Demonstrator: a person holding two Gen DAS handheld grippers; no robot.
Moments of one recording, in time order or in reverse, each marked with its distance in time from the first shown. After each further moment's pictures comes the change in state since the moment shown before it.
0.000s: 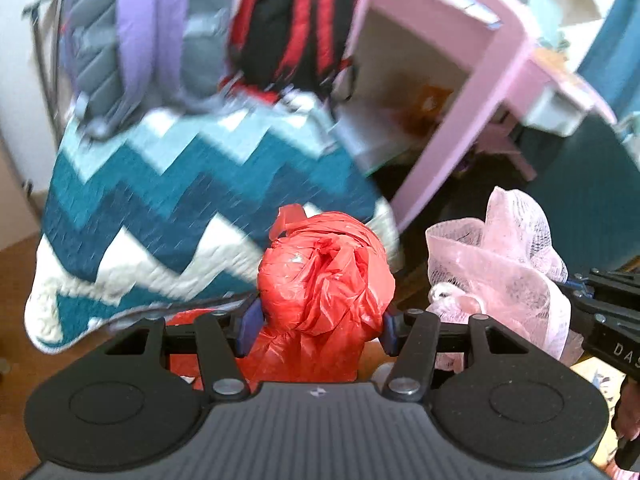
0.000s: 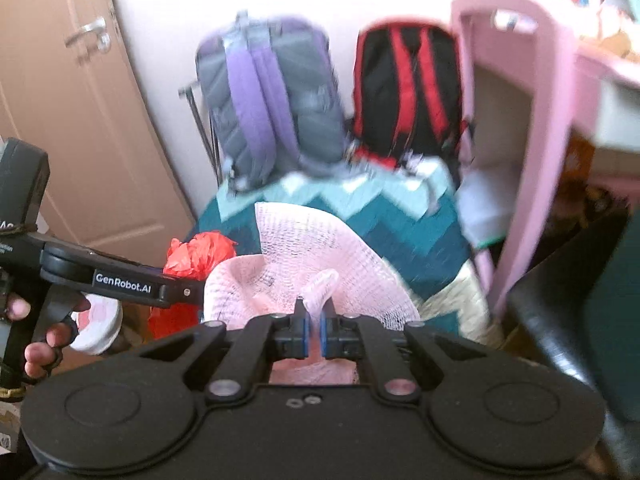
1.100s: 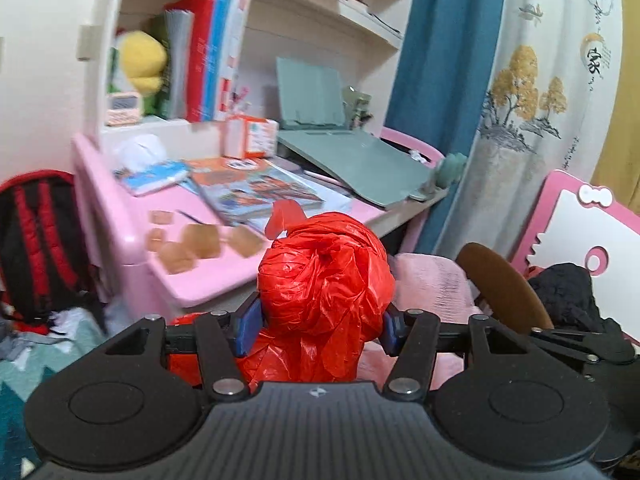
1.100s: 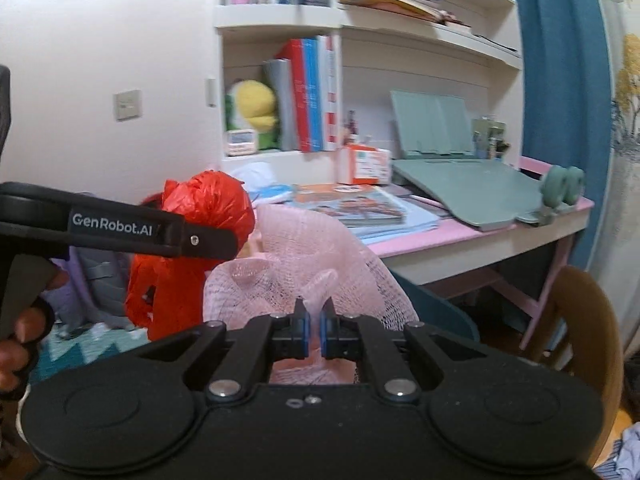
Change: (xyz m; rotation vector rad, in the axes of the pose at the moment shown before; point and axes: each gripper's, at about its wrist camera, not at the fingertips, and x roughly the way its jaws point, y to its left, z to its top) left arm -0.011 -0.387 0.144 0.347 -0.293 -0.305; right arm -0.202 -0.222 0.071 0.128 -0.317 -0.480
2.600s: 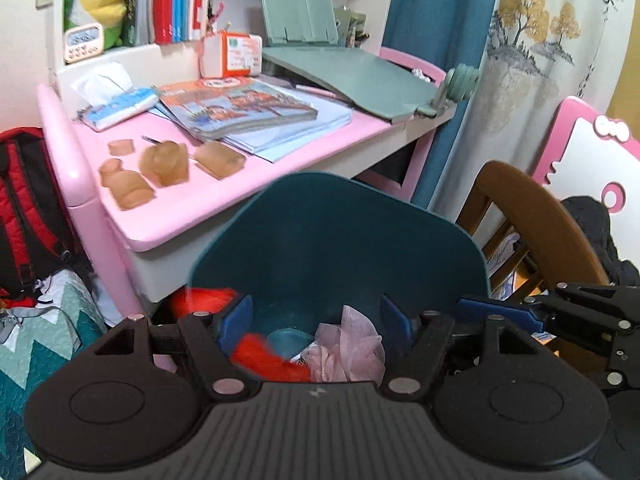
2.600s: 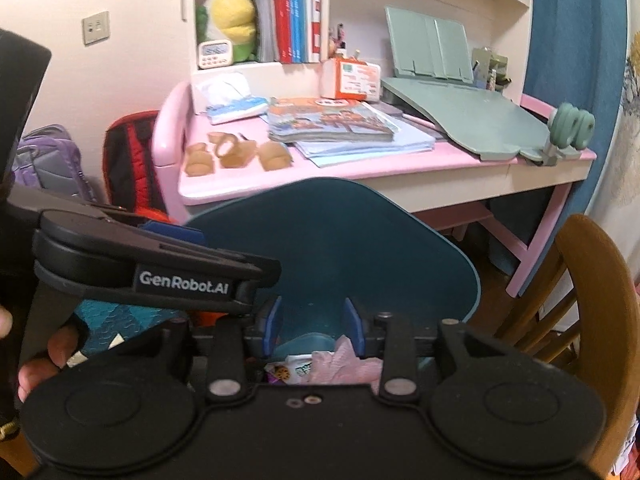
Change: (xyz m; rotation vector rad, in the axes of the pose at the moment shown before) left arm 0.064 0.000 -0.027 0.048 0.203 0.017; right arm 0.035 0.000 -0.016 -0.036 0.233 -0.020
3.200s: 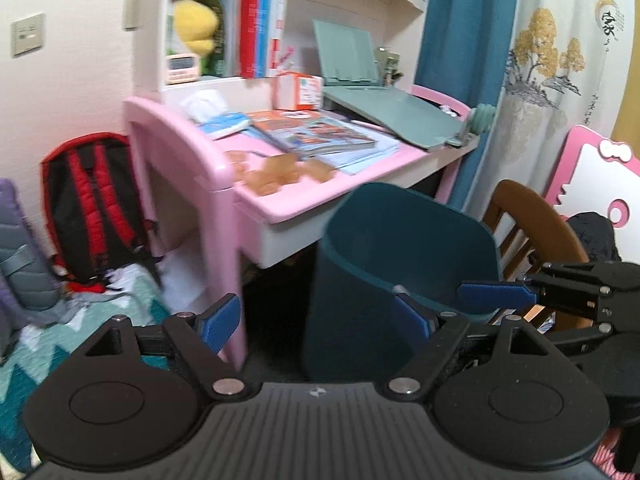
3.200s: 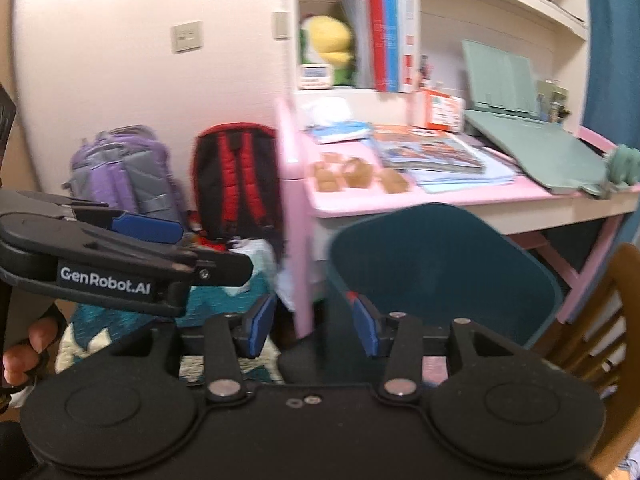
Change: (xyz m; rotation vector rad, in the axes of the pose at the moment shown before) left arm -0.133 0.064 -0.063 -0.025 -0.095 0.097; right arm -0.052 0.093 -0.007 -0.088 -0.040 0.192
